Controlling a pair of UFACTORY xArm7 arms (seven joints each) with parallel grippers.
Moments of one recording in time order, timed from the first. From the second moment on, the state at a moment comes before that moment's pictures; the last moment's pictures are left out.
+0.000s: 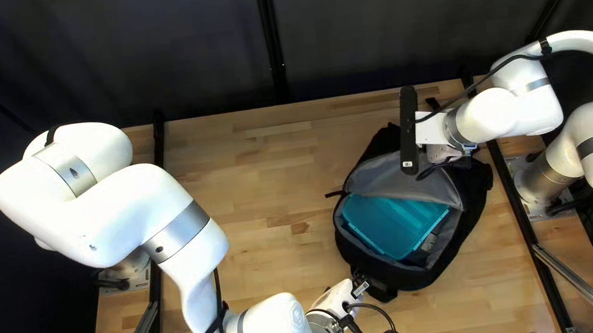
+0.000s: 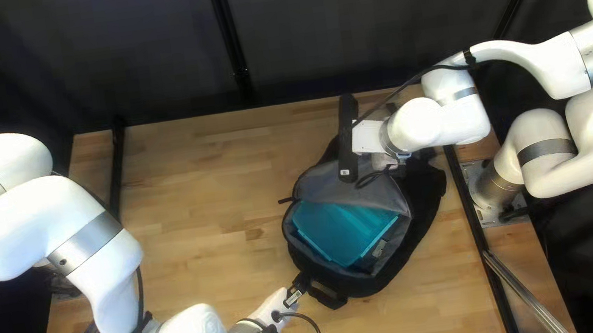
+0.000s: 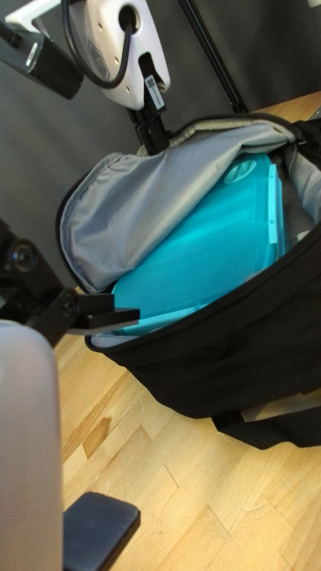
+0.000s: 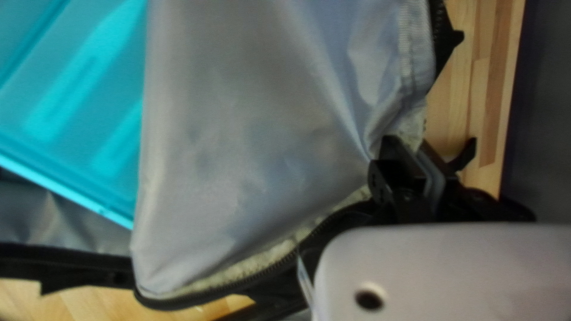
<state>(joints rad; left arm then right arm) 0.03 0.51 -0.80 1.30 1.19 1.34 -0.17 -0.11 -0.58 0.07 0.38 -0.43 0.86 0.37</state>
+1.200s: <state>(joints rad) 0.03 0.57 -0.72 1.55 1.18 1.47 -0.19 -0.15 -0.55 0.08 0.38 -0.45 0.80 0.45</state>
